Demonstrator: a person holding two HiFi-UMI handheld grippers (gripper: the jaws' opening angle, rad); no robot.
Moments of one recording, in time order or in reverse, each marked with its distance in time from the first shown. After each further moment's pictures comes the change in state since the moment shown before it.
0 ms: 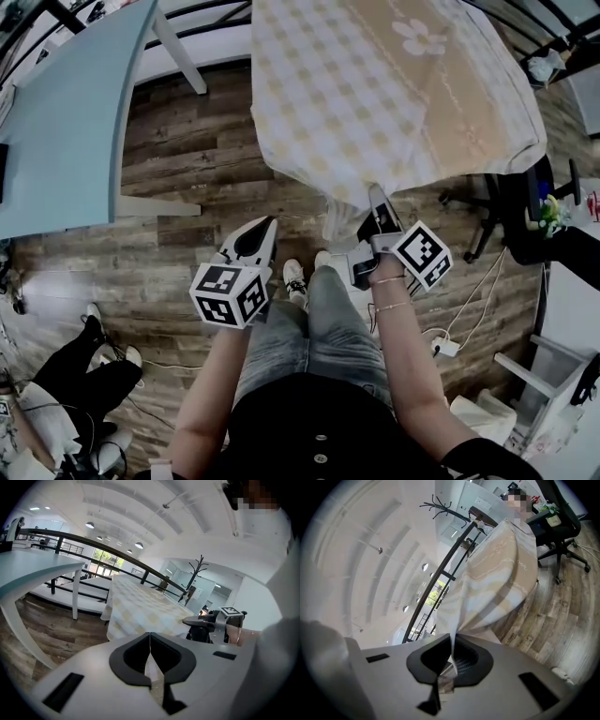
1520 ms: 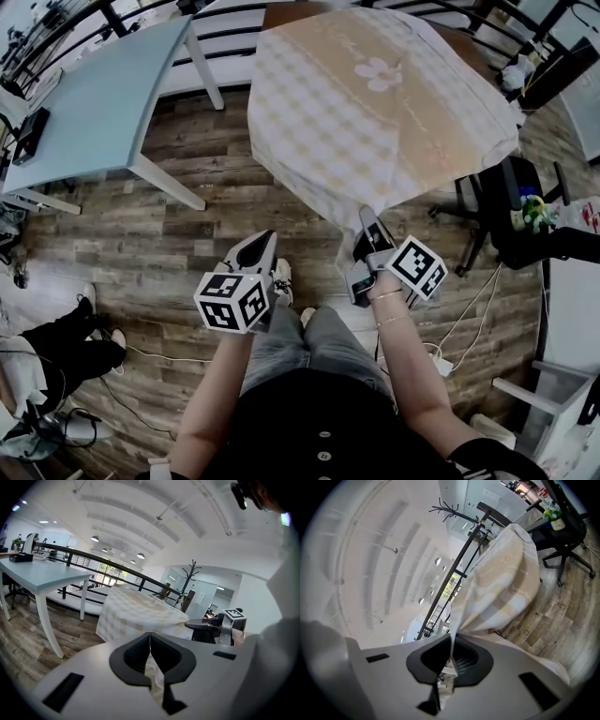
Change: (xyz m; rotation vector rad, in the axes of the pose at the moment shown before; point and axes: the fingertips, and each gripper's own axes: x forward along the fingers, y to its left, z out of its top) left arm -0.111 -0.168 -0.113 -0.006 -0.134 0.084; right arm -0.216 -0.033 -0.015 -0.068 0.115 0.181
